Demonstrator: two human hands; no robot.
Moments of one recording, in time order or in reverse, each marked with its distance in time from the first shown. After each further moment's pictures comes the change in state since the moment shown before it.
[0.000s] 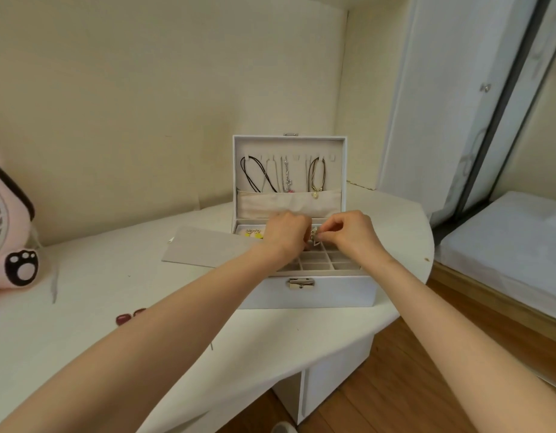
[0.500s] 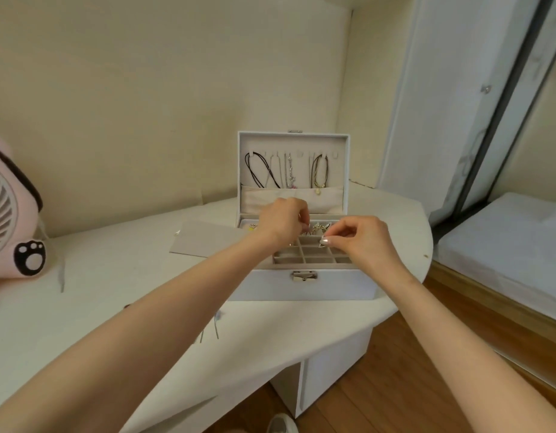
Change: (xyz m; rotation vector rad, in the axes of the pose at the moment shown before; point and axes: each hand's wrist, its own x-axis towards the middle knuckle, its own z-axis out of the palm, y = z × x) left_hand -0.006 -0.010 -0.020 -0.309 0.016 -0.120; right_hand -0.047 -0.013 -0.013 0.116 0.064 -0.061
